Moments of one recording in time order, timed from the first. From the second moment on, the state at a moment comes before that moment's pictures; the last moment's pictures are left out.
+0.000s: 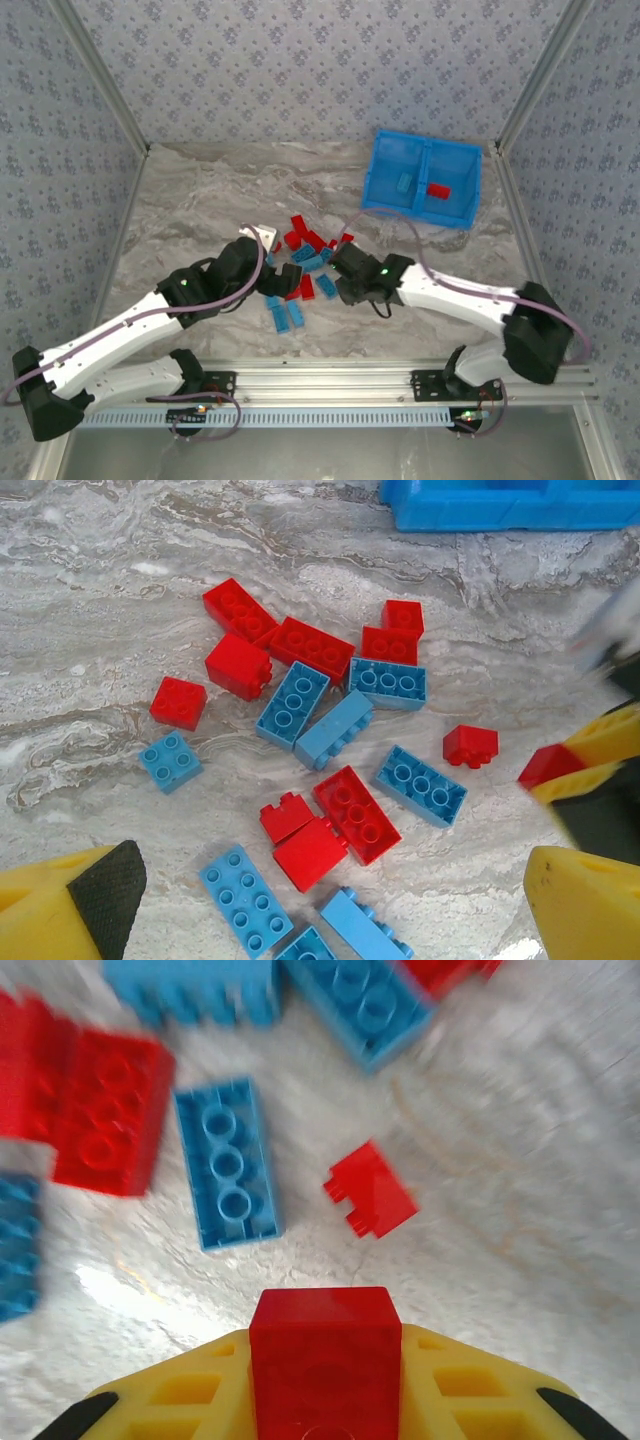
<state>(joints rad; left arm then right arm) -0.95 0.95 0.89 -0.65 -0.30 -0.46 0.94 1.36 0.94 -0.68 0.23 0.47</state>
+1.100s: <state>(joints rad) -0.95 0.96 0.91 -0.65 -0.23 -0.53 -0.01 2.01 1.69 -0.67 0.23 0.31</state>
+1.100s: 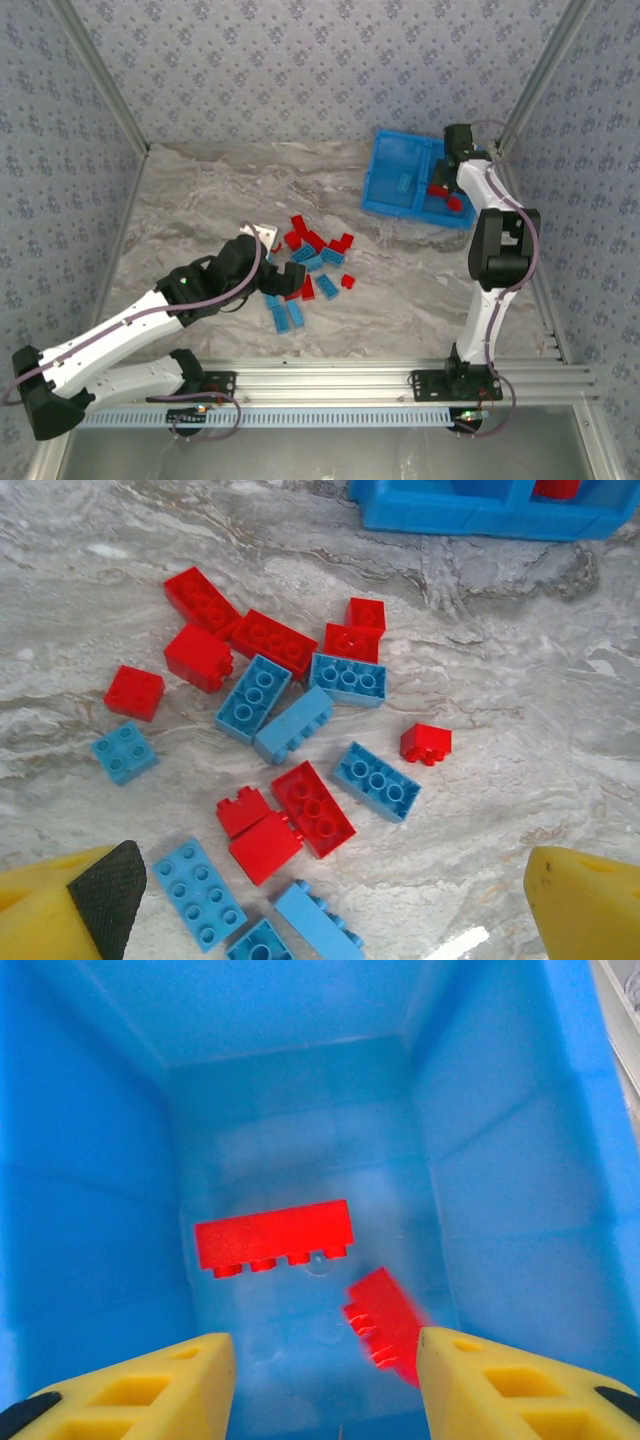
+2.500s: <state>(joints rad) -1.06 1.97 1.29 -0.42 -0.17 -0.47 0.44 0.71 0.87 -0.83 0.15 0.56</state>
